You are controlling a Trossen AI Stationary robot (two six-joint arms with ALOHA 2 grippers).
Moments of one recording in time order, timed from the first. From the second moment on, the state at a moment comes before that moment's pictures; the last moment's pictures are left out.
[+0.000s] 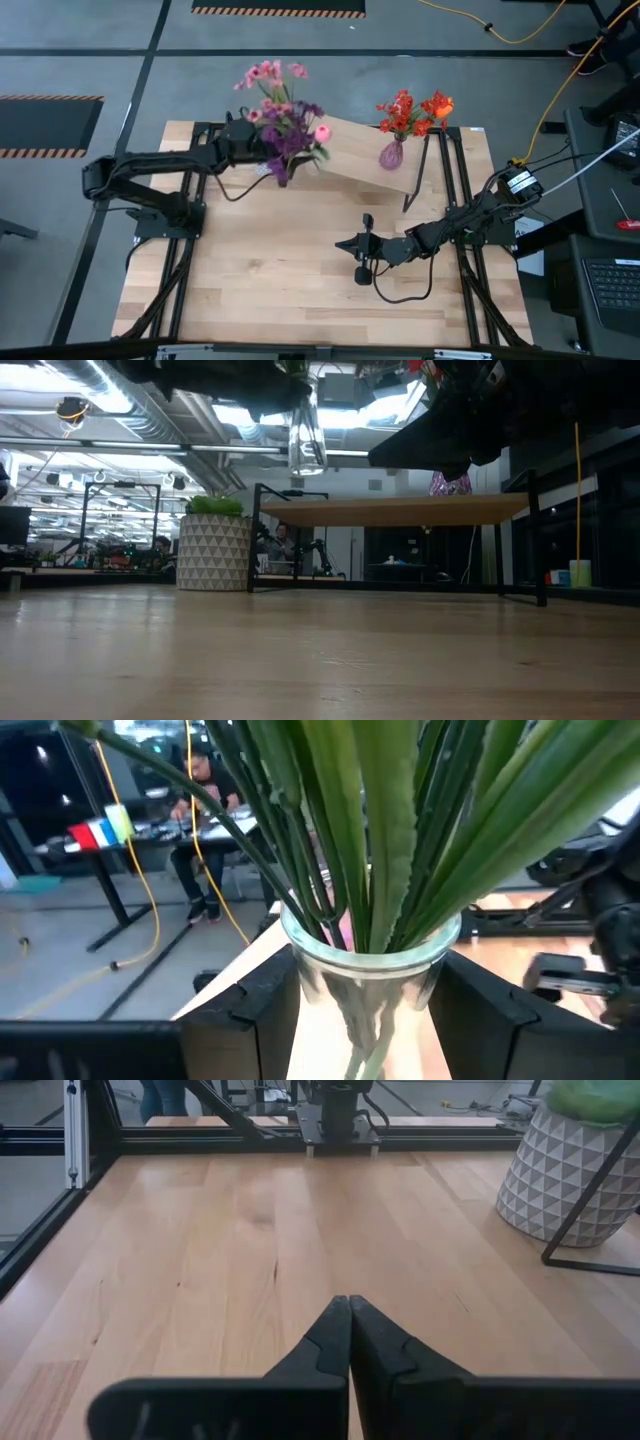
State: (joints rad) left arm 0.36 1.21 0.82 0.33 0.18 0.11; right arm 0.45 1.63 0.66 0.62 0.56 0.18
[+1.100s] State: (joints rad) left arm 0.55 1.50 1.02 0.35 0.28 0.17; right arm 0.44 1.63 0.66 0.62 0.56 0.18
